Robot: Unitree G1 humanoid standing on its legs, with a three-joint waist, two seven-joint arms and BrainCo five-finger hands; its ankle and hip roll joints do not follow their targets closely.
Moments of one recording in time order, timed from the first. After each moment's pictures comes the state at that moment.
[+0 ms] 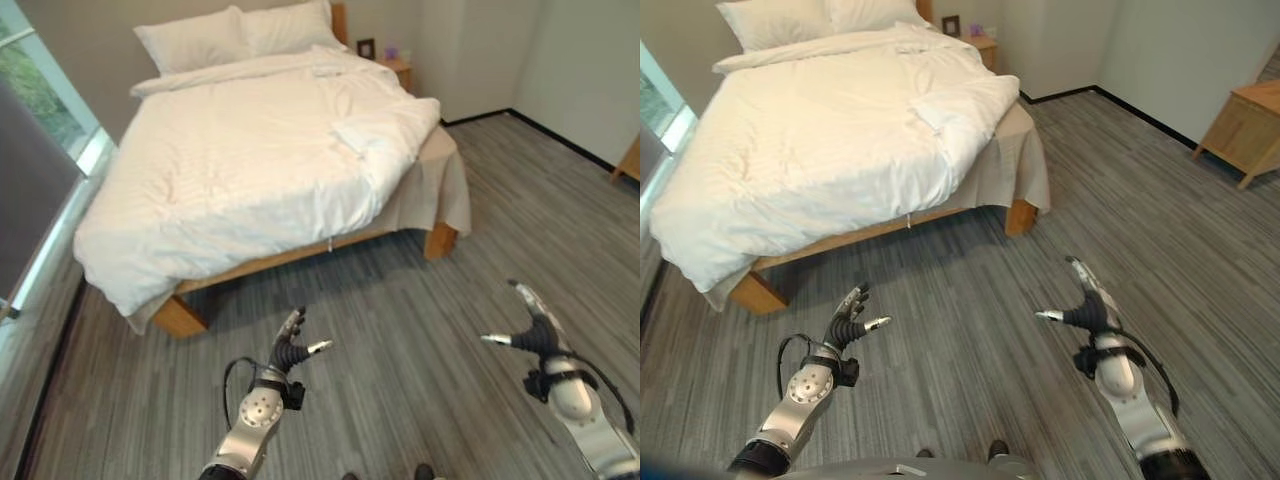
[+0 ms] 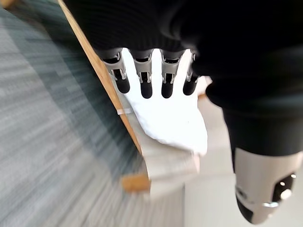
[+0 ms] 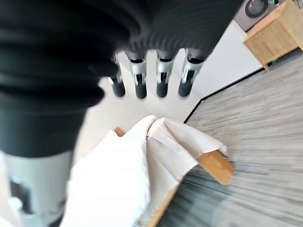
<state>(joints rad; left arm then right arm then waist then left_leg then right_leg) 0.03 0.29 -0.30 0.35 -0.12 -0.21 0.13 0.10 -0.55 0.12 0.09 -0.24 -0.14 -0.23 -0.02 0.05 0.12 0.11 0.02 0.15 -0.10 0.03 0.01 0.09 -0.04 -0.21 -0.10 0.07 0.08</state>
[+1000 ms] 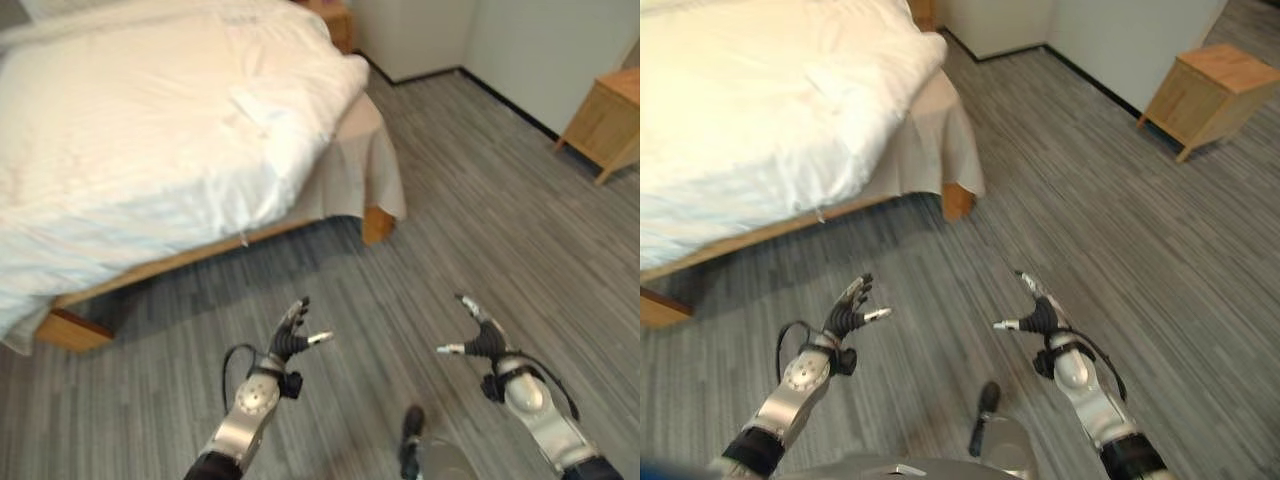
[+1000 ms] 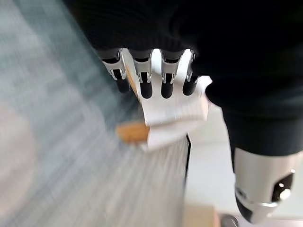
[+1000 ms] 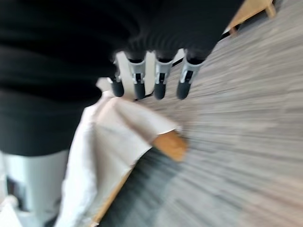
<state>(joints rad) -0.06 0.33 -0.36 0.35 -0.21 -0.20 0.11 -0.03 -0.51 0.28 0.23 -0.22 -0.10 -0.15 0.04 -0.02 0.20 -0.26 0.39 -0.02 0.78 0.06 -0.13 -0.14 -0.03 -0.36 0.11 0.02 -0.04</state>
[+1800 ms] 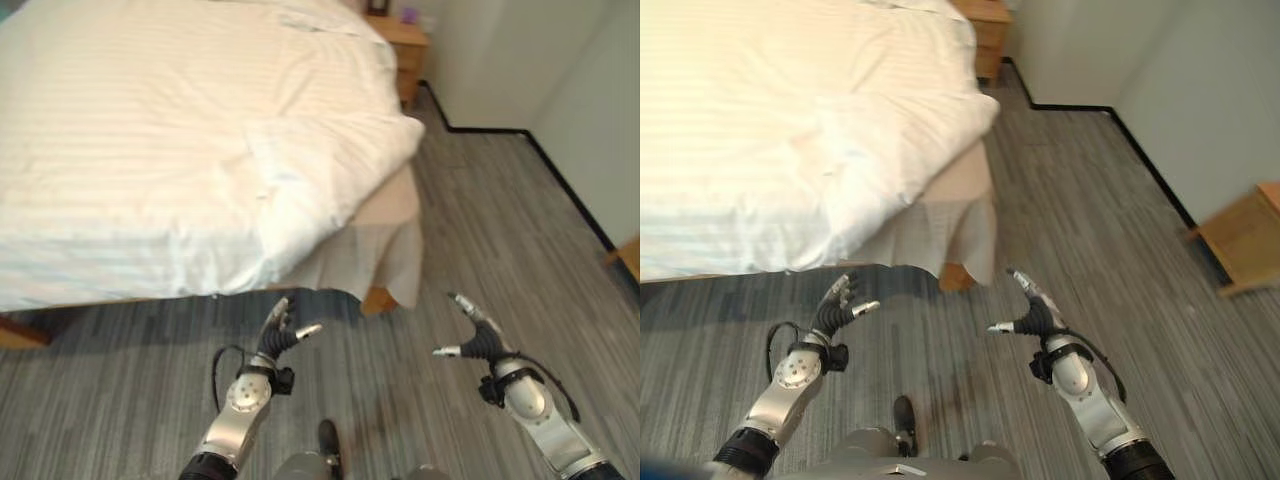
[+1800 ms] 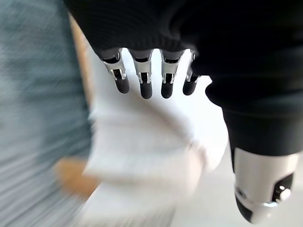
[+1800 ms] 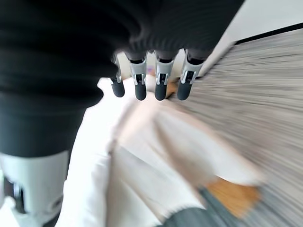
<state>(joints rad) -0.04 0.38 -0.22 0.27 -0.21 -0.15 0.15 0.04 -0.51 0.24 0.07 -0.24 -0.11 -0.14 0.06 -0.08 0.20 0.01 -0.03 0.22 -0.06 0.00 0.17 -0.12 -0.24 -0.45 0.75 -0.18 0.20</state>
